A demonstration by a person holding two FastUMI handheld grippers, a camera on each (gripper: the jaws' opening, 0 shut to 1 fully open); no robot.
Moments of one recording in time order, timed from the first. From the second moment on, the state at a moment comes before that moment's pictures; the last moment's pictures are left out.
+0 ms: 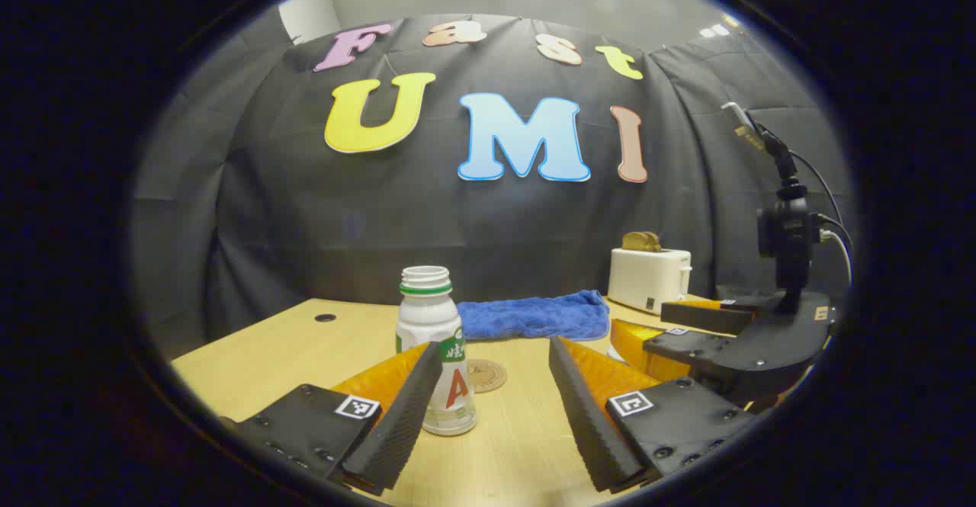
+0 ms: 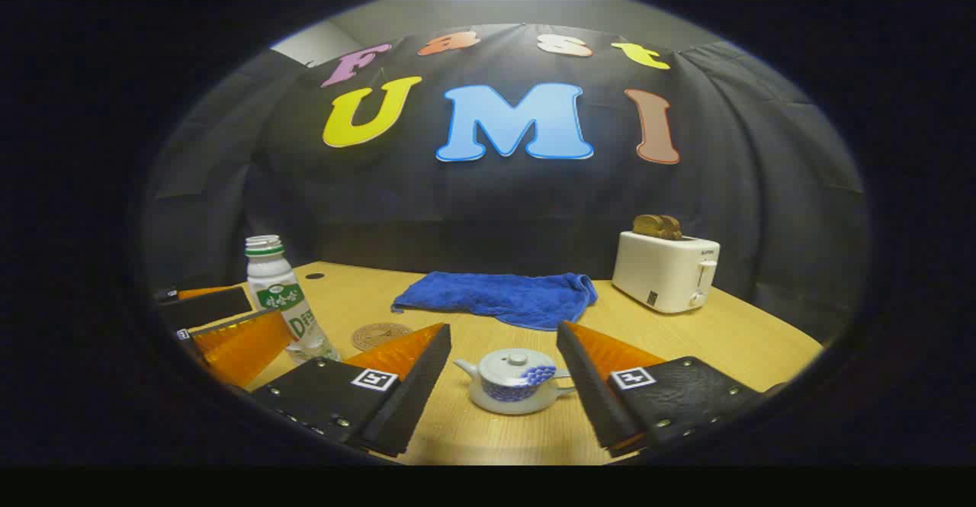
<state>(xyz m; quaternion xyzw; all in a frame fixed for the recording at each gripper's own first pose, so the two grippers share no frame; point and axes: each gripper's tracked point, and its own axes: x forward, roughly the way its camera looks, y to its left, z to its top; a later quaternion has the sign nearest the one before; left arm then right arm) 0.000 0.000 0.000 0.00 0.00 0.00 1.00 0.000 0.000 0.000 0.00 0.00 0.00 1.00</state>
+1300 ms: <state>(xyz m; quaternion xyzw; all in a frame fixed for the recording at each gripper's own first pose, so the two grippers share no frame) 0.011 0.013 -0.016 -0.02 0.02 0.00 1.00 0.030 -0.009 -0.026 0.01 0.04 -0.02 1.00</state>
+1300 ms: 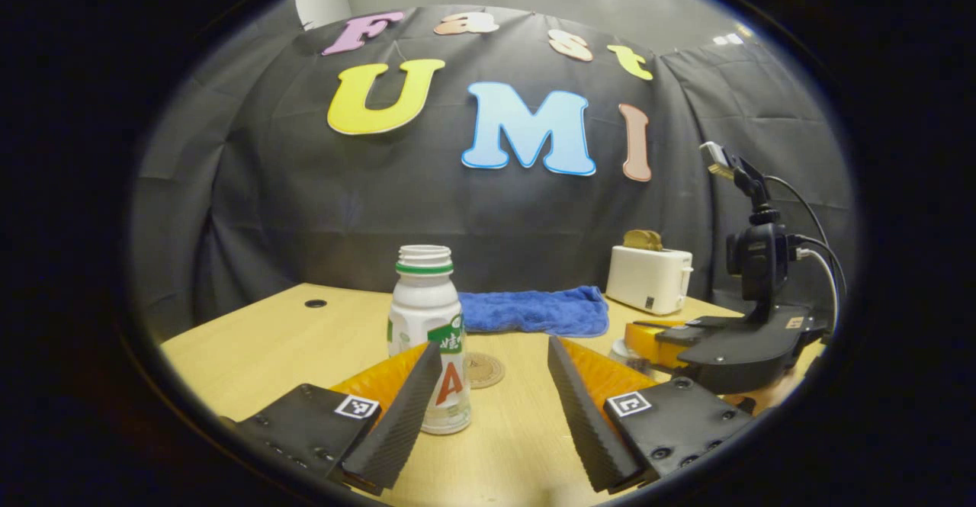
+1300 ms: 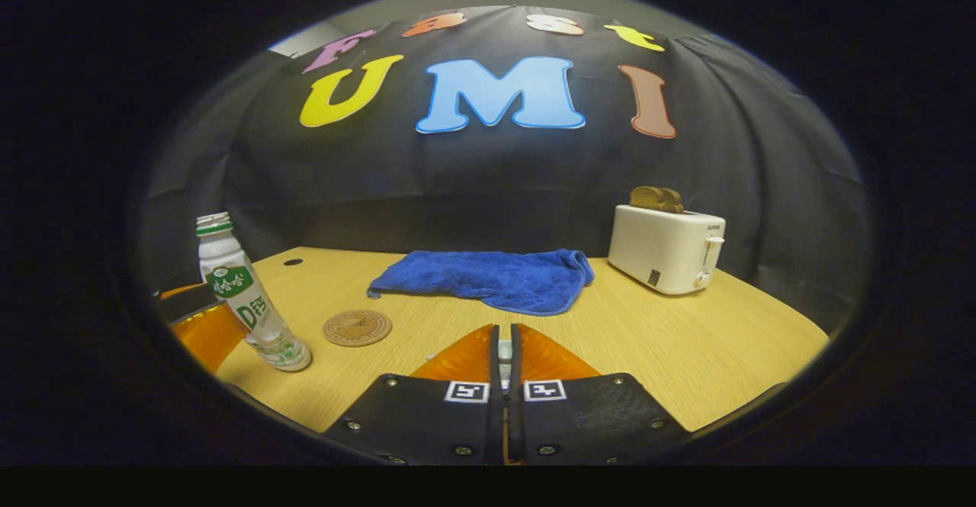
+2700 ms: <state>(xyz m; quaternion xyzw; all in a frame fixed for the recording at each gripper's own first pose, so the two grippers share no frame) 0.081 0.072 -0.059 0.02 0.07 0.05 1.00 -0.009 -0.056 0.034 0.03 -0.02 -0.03 1.00</state>
